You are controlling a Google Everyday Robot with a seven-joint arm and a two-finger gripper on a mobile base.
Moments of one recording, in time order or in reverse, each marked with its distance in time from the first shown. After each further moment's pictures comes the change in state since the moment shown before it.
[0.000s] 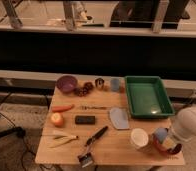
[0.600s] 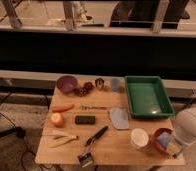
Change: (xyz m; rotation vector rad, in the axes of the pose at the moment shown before) arm 0.030 0.012 -0.015 0.011 0.114 0.076
